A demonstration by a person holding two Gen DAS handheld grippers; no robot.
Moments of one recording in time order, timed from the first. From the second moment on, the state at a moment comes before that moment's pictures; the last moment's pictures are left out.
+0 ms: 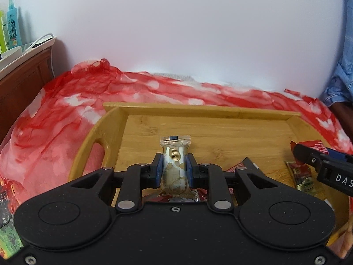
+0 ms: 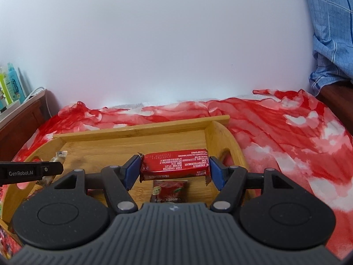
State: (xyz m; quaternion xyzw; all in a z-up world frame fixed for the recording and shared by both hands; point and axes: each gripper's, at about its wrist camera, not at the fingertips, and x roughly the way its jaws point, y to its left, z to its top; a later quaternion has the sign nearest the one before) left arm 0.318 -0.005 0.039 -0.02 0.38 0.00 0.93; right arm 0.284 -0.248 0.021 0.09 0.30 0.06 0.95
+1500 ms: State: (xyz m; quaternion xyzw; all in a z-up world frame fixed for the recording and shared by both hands) left arm 0.199 -0.003 0.078 0.01 0.34 -0.03 0.94; right arm 0.172 -0.234 0.062 0.09 0.24 0.06 0.96
